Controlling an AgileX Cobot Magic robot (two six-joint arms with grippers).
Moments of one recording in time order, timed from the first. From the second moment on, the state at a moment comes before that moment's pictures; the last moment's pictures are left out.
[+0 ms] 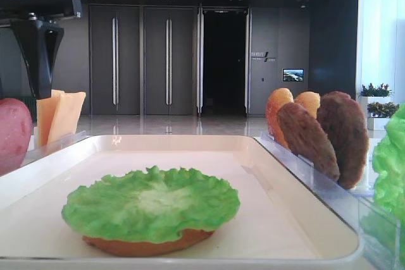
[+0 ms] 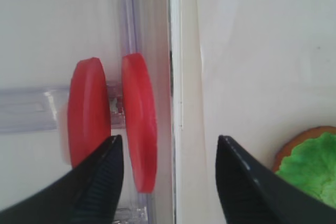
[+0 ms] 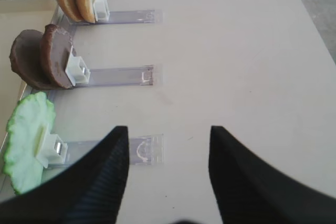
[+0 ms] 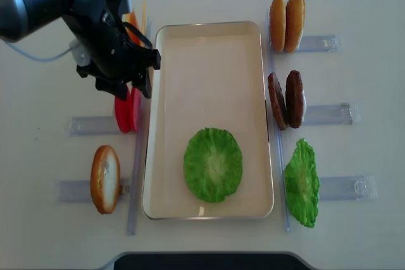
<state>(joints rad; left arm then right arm) -0.36 1.71 -1.18 -0.04 0.95 -0.33 0.03 -0.01 -0.50 0.05 1.14 -0.02</state>
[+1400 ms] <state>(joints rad) -0.36 1.77 -1.13 0.03 0.90 -0.32 0.03 -0.01 -0.50 0.05 1.14 -0.02</state>
